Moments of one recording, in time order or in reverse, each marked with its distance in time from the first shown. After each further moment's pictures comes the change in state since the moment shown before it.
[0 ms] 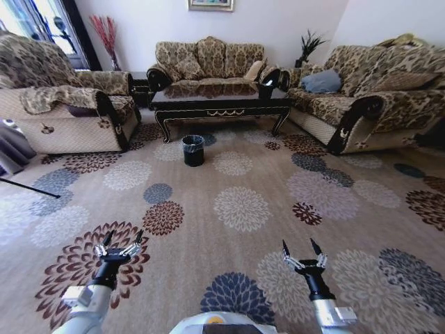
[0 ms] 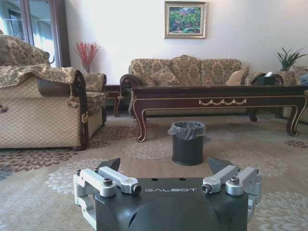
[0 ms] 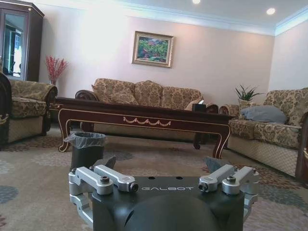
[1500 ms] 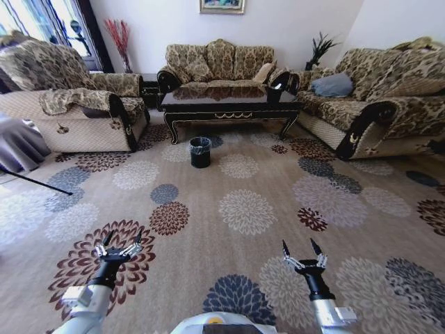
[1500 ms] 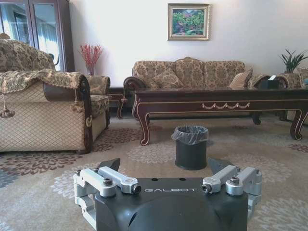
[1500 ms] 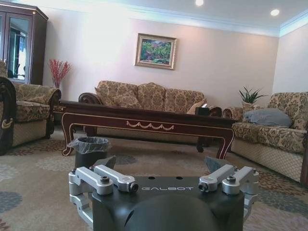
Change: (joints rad) left arm 0.000 0.000 0.000 0.000 0.000 0.000 0.000; right arm 0.000 0.000 0.000 0.000 0.000 0.000 0.000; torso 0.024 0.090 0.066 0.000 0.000
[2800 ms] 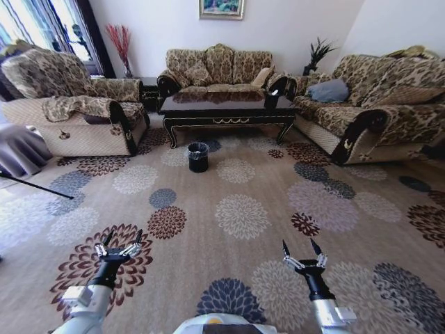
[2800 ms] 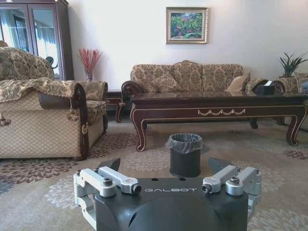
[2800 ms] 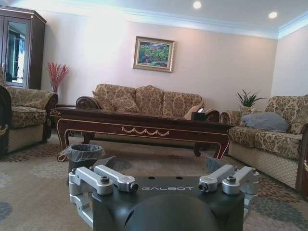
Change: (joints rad) left arm 0.000 0.000 0.000 0.000 0.000 0.000 0.000; right arm 0.000 0.000 0.000 0.000 0.000 0.000 0.000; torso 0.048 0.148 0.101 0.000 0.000
